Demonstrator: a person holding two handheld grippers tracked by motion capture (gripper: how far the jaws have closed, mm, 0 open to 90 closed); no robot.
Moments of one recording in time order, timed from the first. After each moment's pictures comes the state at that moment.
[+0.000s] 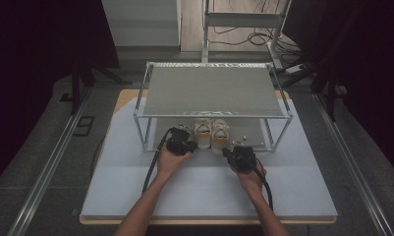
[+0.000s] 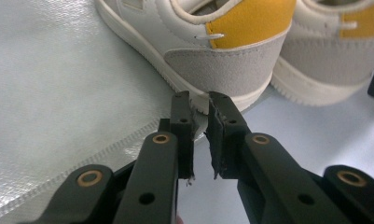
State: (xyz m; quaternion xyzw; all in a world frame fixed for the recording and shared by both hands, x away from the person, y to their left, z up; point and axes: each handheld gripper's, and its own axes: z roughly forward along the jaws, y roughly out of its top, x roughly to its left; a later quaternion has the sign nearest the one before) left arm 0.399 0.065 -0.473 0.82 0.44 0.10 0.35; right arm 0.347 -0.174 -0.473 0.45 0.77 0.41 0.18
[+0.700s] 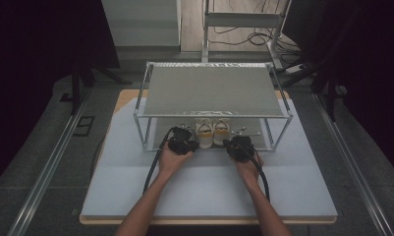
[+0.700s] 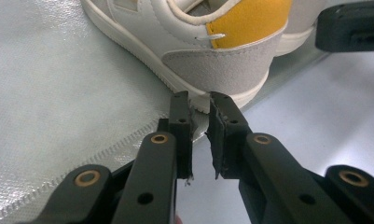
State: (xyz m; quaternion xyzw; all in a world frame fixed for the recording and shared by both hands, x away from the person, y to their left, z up) left arm 0.401 0.059 -0.472 0.82 0.44 0.09 0.35; right arm 0.384 -0.171 -0.477 0.48 0.76 0.40 0.20
